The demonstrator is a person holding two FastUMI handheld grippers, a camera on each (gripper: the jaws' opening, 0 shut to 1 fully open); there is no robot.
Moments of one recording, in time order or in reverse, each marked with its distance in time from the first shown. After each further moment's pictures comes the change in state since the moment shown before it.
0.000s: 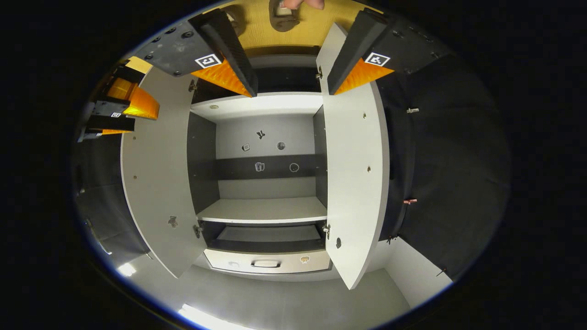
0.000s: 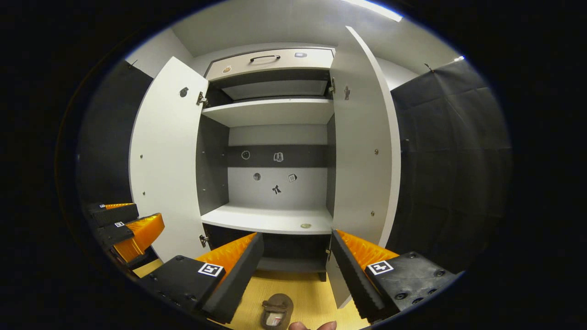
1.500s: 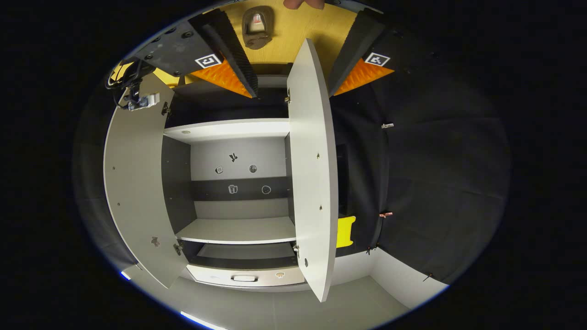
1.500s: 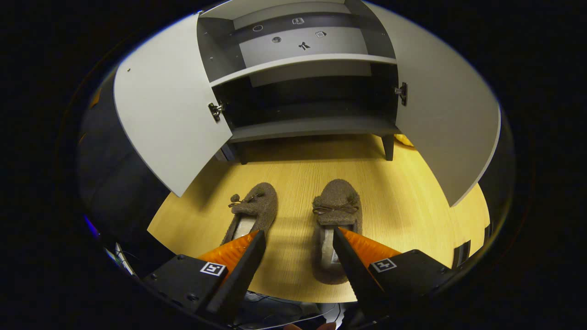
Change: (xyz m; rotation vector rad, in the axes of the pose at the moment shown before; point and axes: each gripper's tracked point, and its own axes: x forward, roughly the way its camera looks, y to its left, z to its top) left arm -0.031 0.064 -0.067 0.008 0.098 0.141; right arm -0.009 0.097 -0.339 0.137 0.753 0.142
